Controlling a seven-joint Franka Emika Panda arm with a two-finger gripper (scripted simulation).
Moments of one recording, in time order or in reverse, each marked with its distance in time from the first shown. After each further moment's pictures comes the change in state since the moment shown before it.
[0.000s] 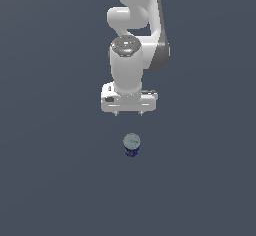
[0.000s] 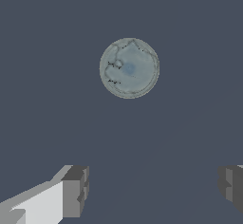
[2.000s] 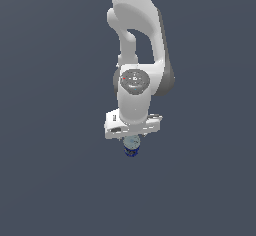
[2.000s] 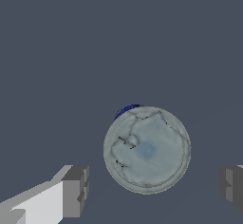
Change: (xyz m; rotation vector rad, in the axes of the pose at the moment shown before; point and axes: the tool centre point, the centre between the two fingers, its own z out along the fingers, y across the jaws) arm 0.078 -0.011 0.045 -0.030 0.020 -0.167
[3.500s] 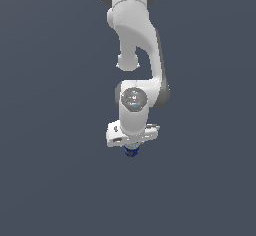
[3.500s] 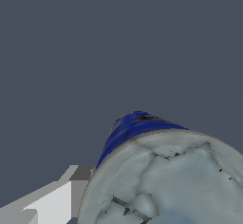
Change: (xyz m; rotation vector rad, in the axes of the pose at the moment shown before) arm 0.007 0.001 0.055 -0.001 0.004 -0.014
